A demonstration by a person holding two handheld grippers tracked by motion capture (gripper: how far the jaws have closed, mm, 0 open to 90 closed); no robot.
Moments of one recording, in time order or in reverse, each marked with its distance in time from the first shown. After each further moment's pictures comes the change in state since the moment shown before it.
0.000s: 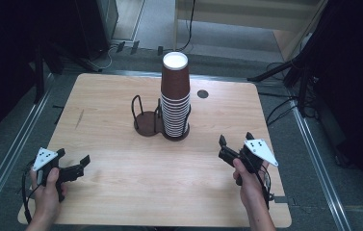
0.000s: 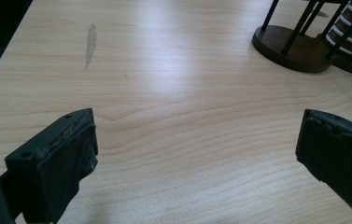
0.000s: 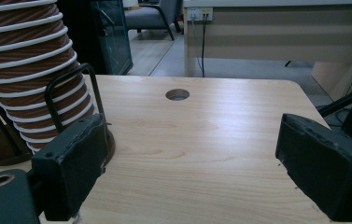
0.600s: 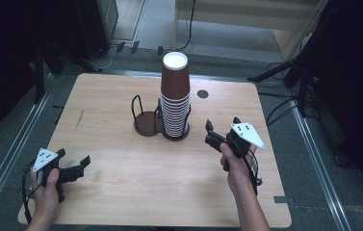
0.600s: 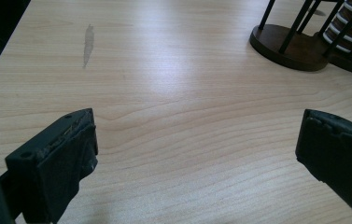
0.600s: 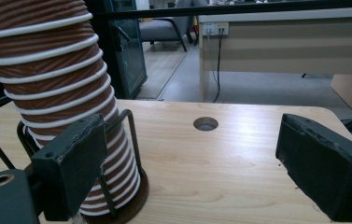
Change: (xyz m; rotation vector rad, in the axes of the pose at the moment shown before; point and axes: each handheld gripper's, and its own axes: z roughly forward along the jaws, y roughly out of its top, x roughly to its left) left arm -0.001 0.000 -0.001 0.000 -0.005 0.005; right arm 0.036 0.037 0.022 -0.040 0.060 0.024
